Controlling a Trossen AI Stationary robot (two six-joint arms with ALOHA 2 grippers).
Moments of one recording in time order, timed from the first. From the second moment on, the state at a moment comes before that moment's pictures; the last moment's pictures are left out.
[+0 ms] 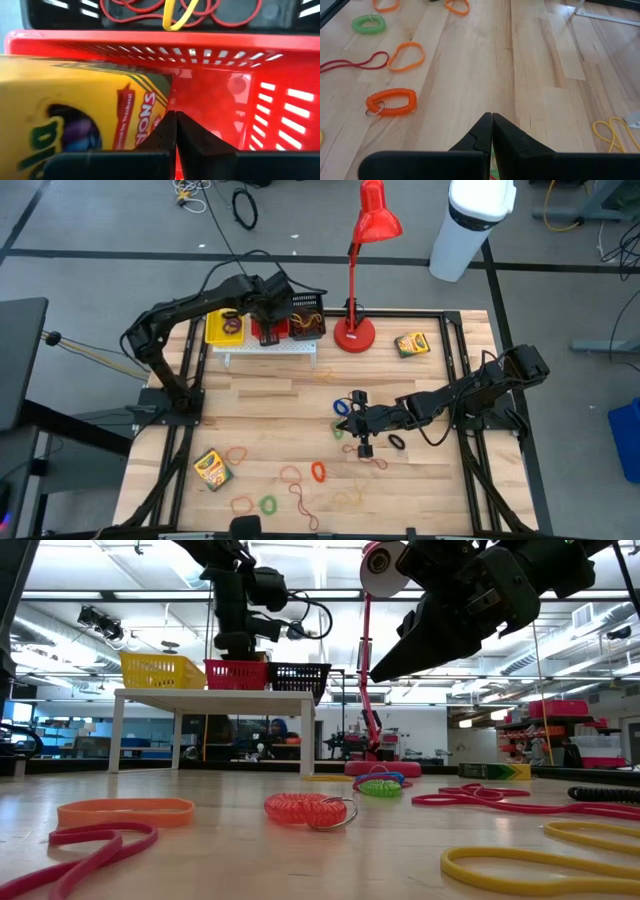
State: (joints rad) left arm 0.58 1.66 1.49 -1.04 -0.22 0.47; right arm 0.29 1.57 0.78 0.16 0.22 0.01
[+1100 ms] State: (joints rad) left arm 0.56 1.66 1.49 -0.99 -0.32 0.45; right arm 0.29 1.57 0.78 0.16 0.22 0.01
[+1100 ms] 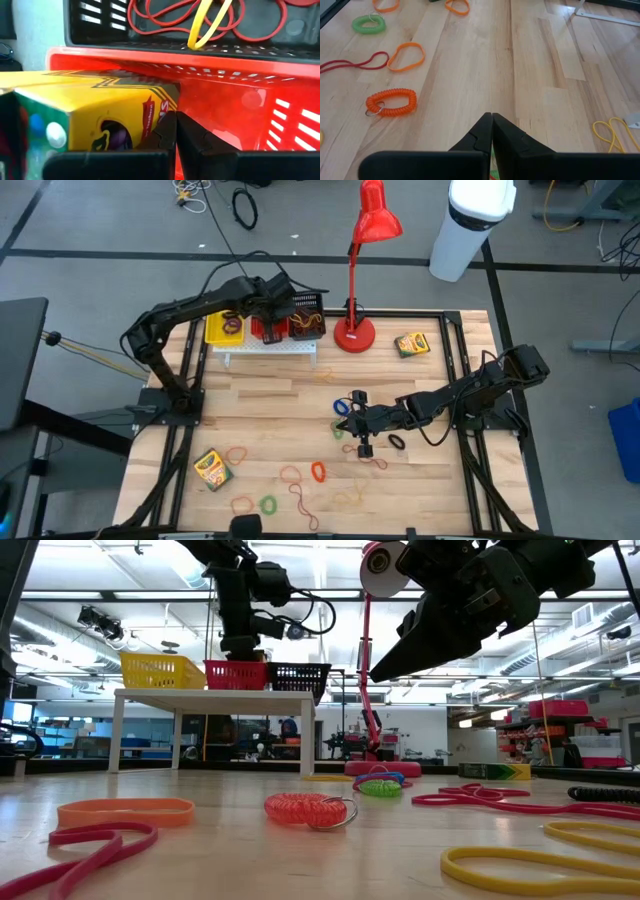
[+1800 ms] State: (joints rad) left arm 0.50 1.43 1.49 -0.98 -0.16 0.40; right arm 0.29 1.57 0.78 0.17 0.25 0.01
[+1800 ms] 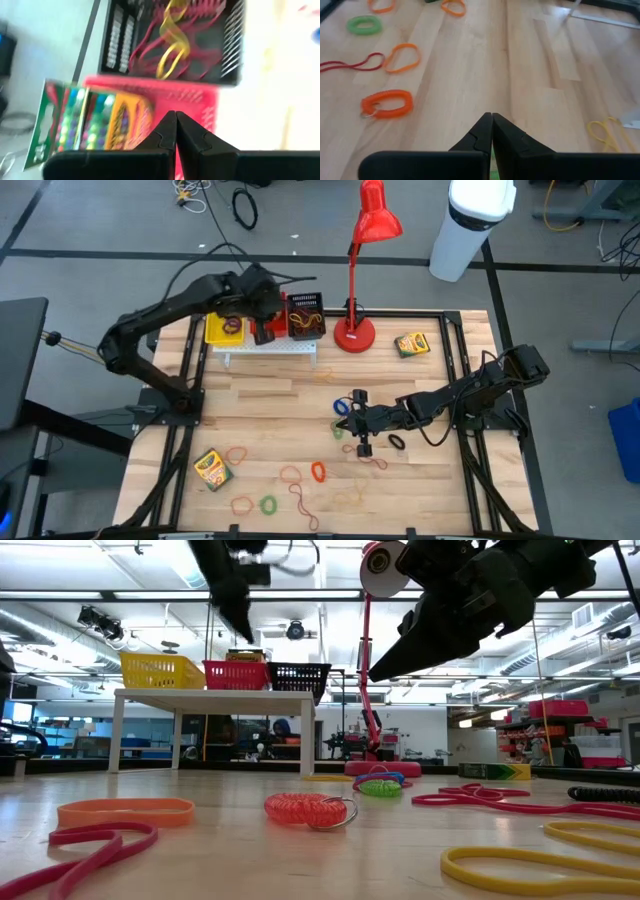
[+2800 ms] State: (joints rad) left arm 0.22 0.85 0.32 0.56 -0.04 0.22; right arm -0.22 1.67 0.80 0.59 0.44 0.03
